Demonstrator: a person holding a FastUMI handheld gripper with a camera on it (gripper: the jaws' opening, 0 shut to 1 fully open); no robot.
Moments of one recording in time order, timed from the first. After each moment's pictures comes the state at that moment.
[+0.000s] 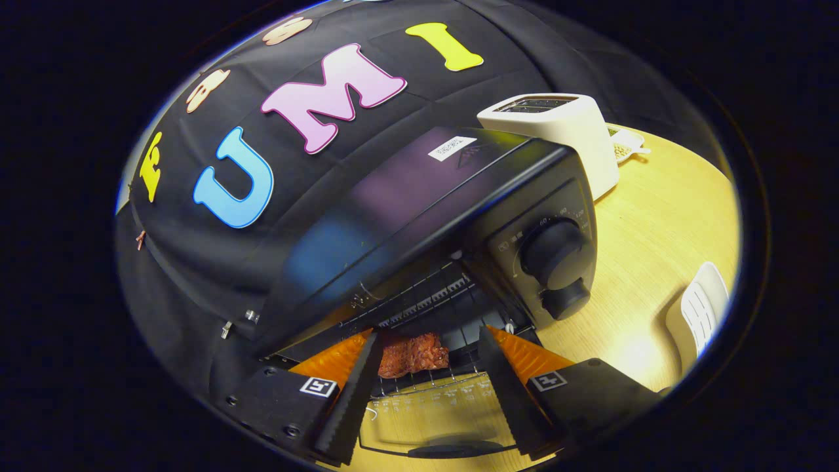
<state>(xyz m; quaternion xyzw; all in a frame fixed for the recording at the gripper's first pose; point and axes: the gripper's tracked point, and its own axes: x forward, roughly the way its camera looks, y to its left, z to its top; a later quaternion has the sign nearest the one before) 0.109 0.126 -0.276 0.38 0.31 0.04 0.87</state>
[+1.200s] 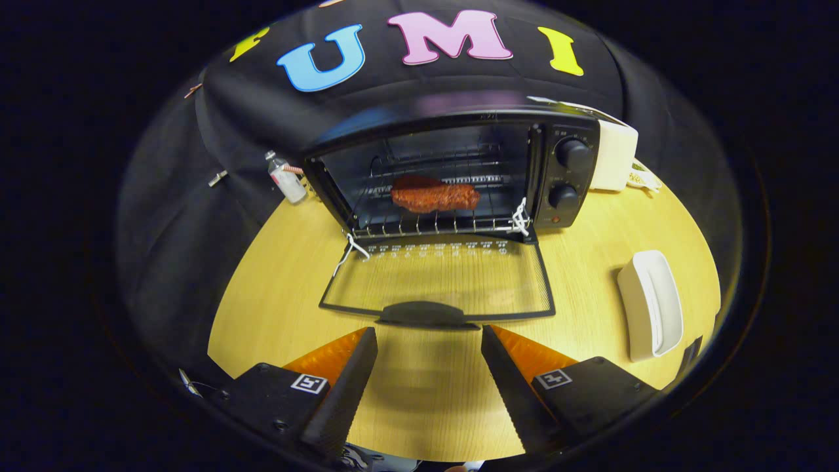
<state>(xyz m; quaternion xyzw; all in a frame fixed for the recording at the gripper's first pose) -0.073 0.180 -0.308 0.12 0.42 0.14 0.89</state>
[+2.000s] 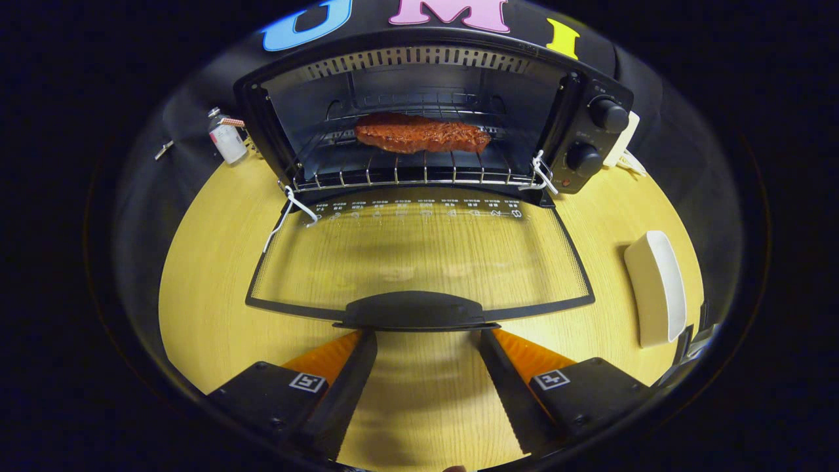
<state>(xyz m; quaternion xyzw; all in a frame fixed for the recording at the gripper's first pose) -0.051 0.190 -0.369 0.06 0.49 0.04 0.87</state>
